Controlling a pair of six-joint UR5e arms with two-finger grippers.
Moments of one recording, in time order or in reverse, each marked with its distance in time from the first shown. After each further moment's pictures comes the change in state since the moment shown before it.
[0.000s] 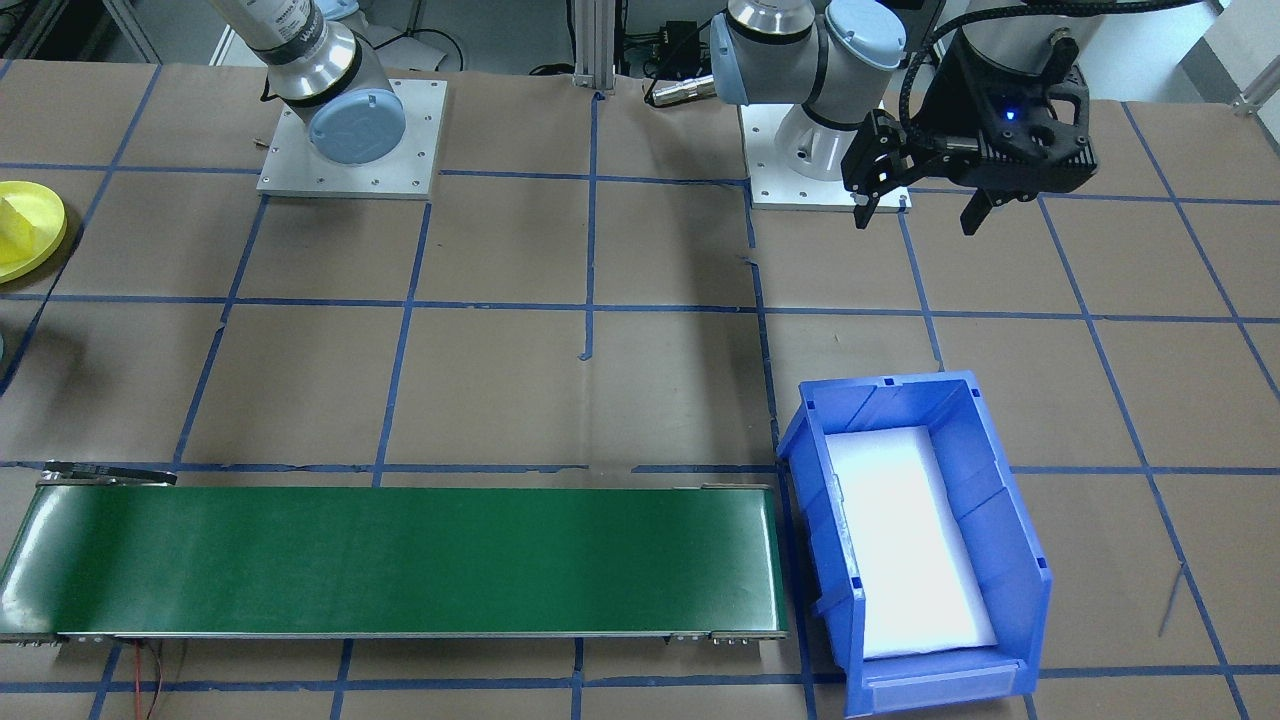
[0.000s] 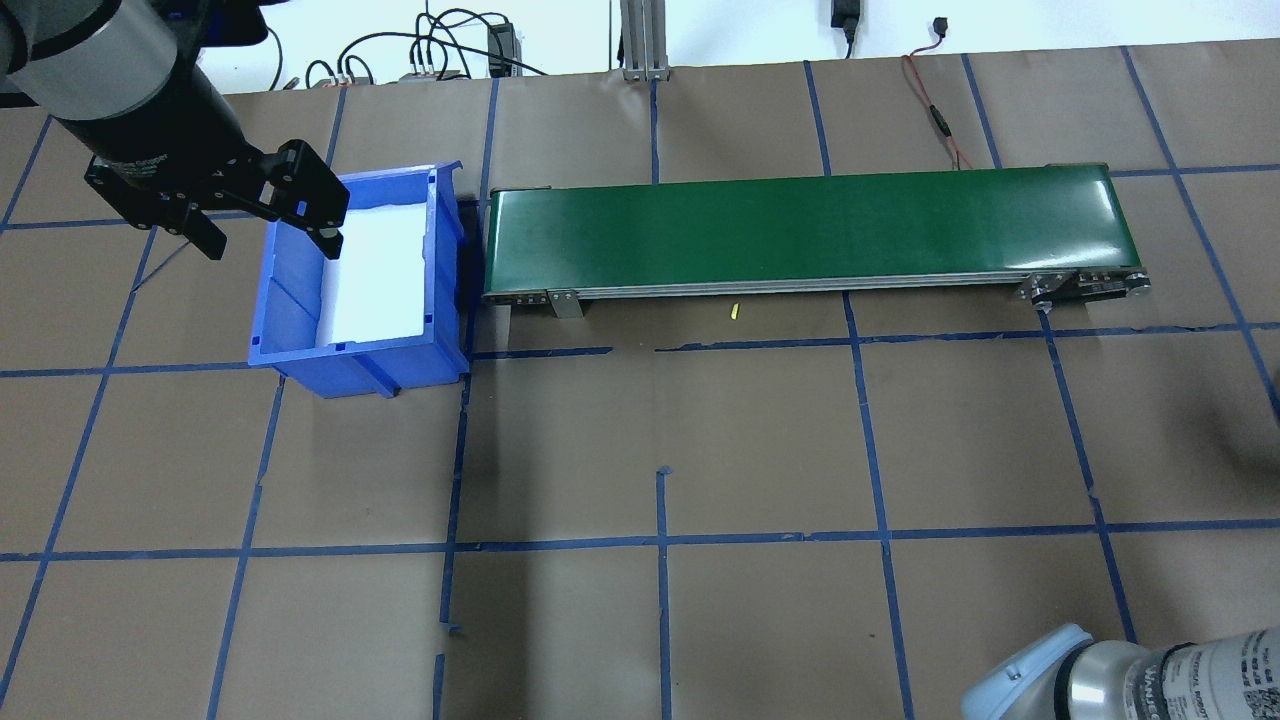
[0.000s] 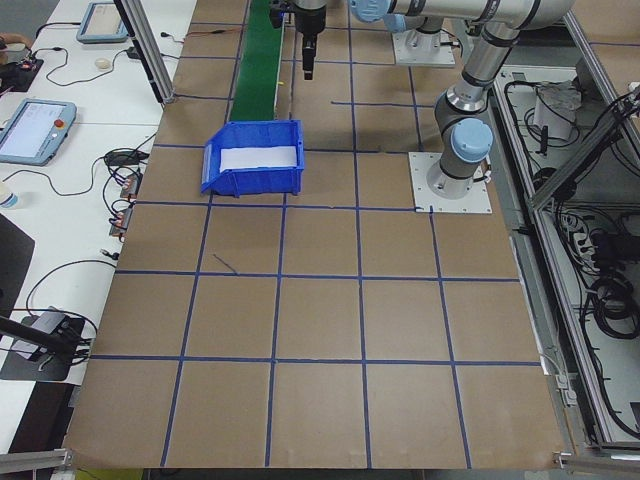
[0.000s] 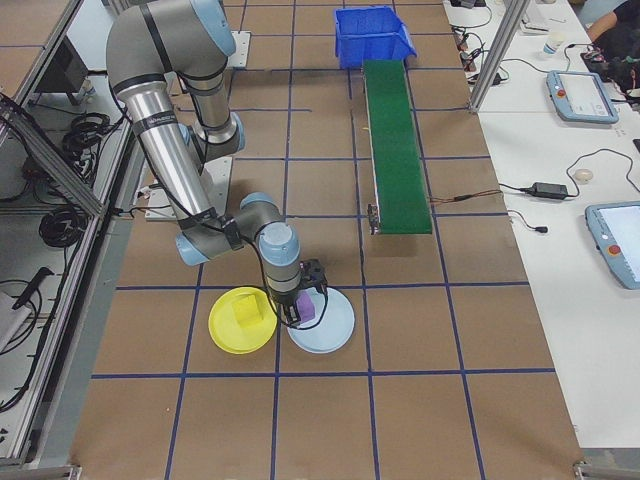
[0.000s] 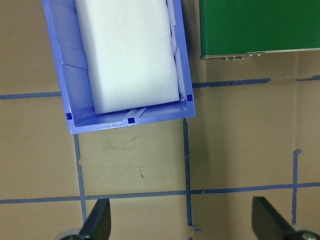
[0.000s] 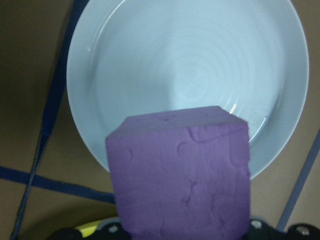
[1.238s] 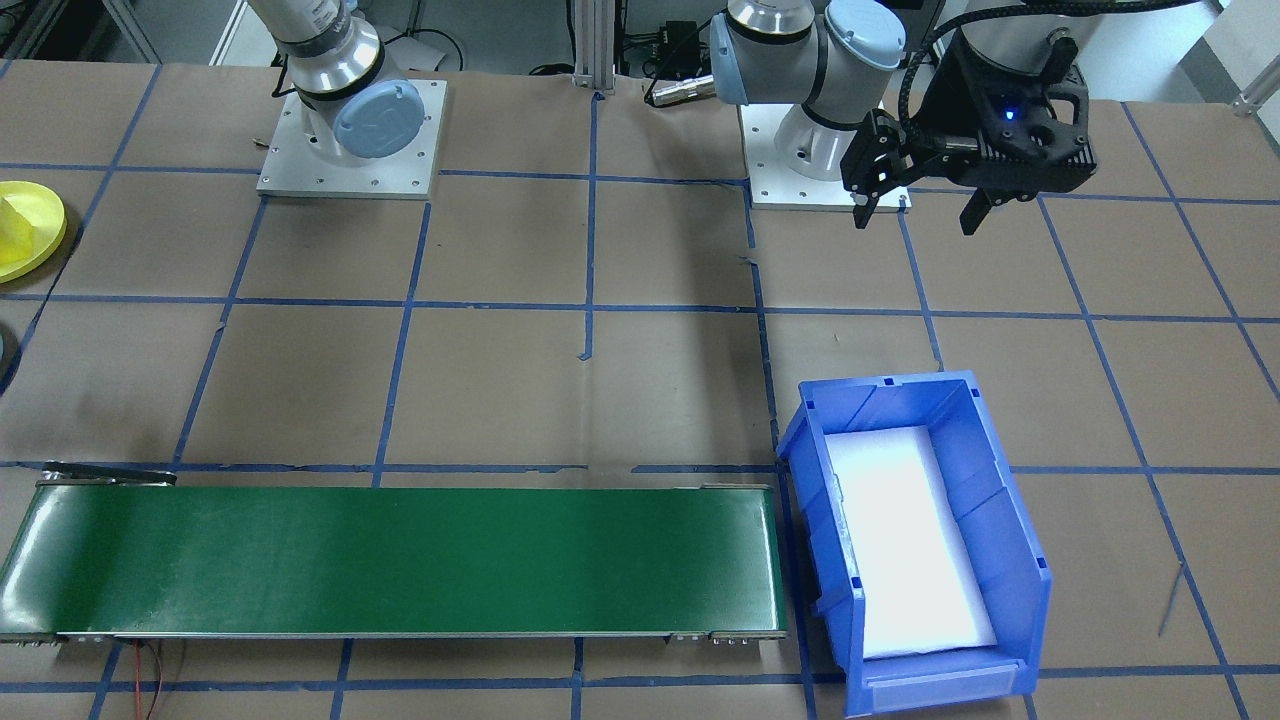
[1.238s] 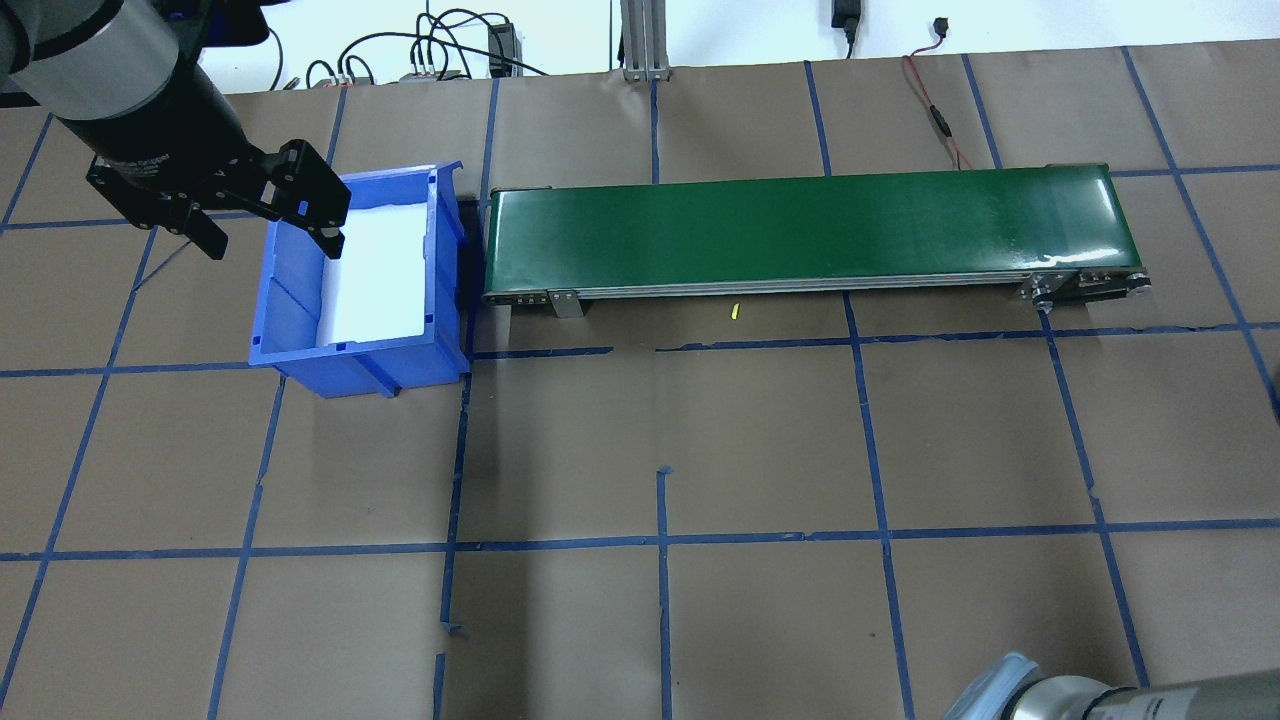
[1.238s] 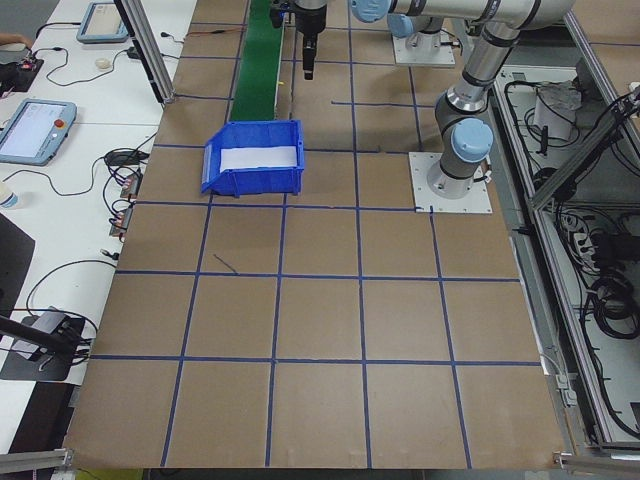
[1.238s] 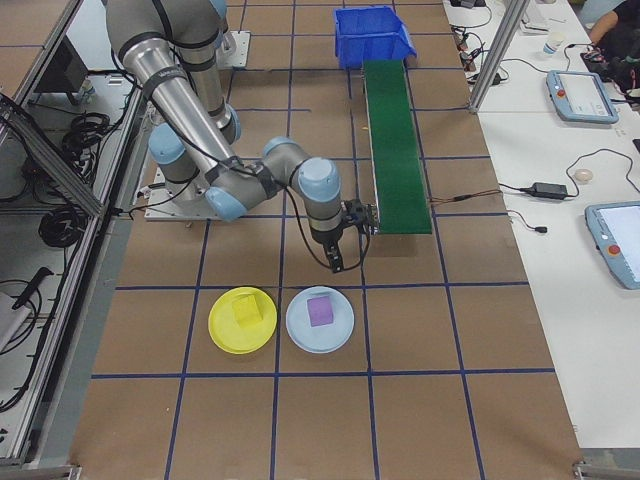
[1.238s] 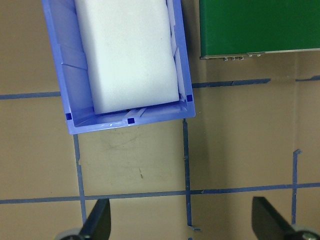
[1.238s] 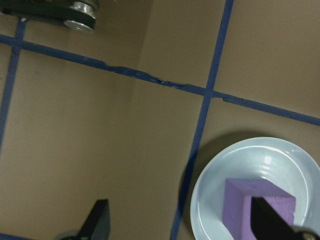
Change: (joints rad) left arm 0.000 0.000 0.000 0.000 0.000 -0.001; right arm 0.312 -0.214 -0.111 0.375 0.058 0.409
